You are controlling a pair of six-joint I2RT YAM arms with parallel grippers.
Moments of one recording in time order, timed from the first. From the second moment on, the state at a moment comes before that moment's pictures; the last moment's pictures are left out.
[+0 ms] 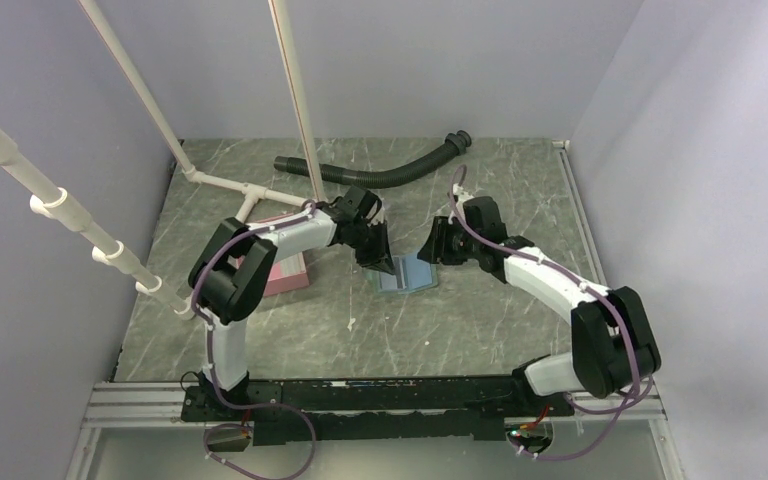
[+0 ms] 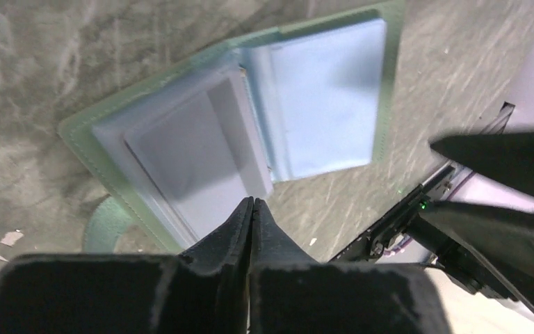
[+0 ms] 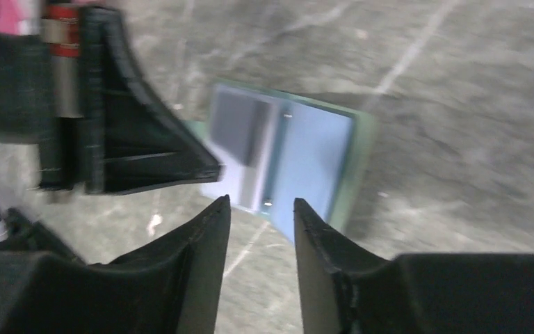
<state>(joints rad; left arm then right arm) -0.64 1.94 1.33 -0.39 0.46 -0.67 0.39 1.37 0.77 -0.14 -0.27 0.44</state>
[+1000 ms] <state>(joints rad) -0.60 1.98 1.31 -0.40 0.40 -0.64 0.21 1.74 0.68 0.19 -0.78 0.59</state>
